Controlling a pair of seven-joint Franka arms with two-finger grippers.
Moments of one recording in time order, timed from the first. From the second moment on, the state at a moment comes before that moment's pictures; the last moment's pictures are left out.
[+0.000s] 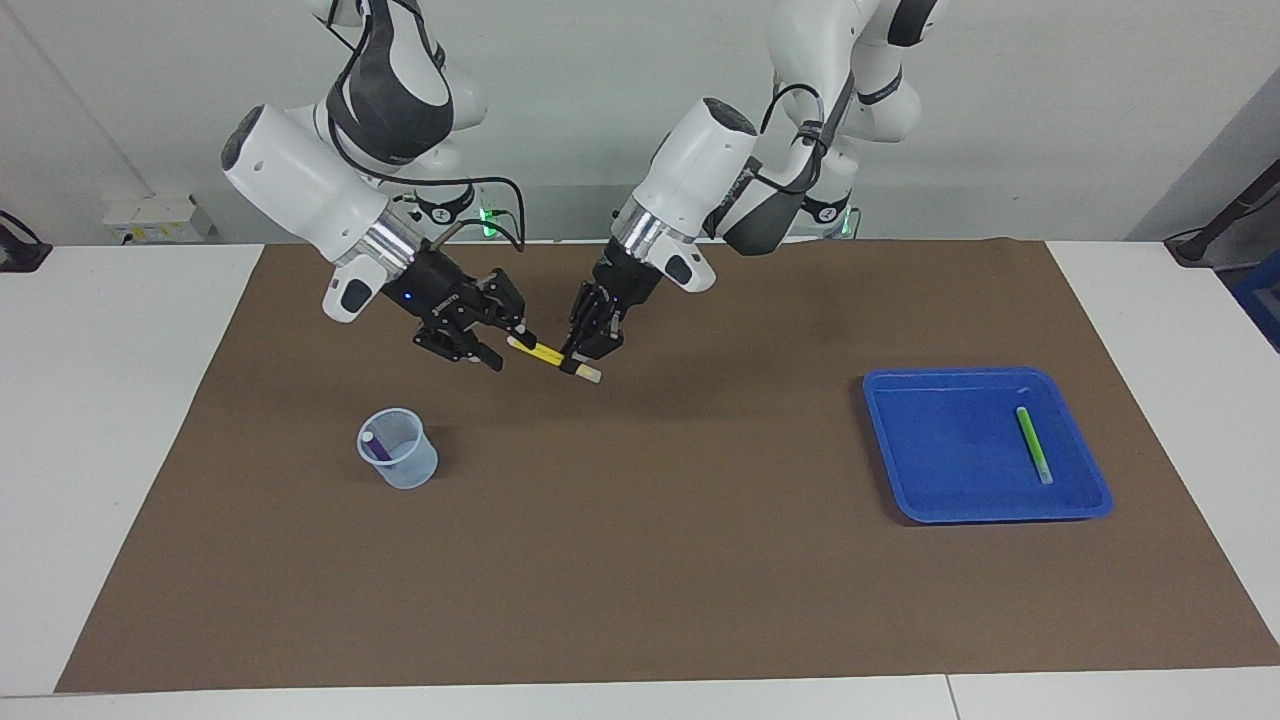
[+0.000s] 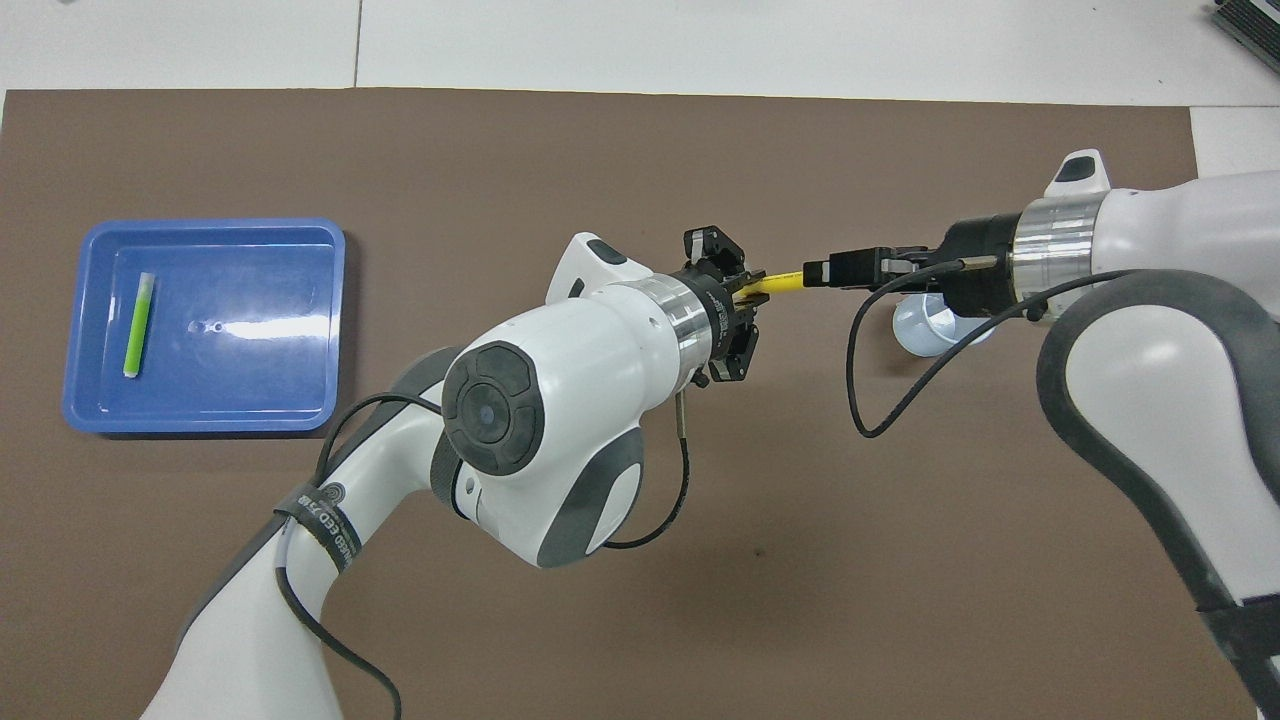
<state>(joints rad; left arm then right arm) -0.47 0.30 -0.31 -1.73 -0.26 2.73 -2.15 0.11 0.05 0.05 -1.86 0.72 2.11 -0.21</state>
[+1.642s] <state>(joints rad) -0.48 0.31 -0.31 -1.73 -0.26 2.78 -2.15 0.15 0.05 0.05 -1.84 0.73 2.16 -0.19</state>
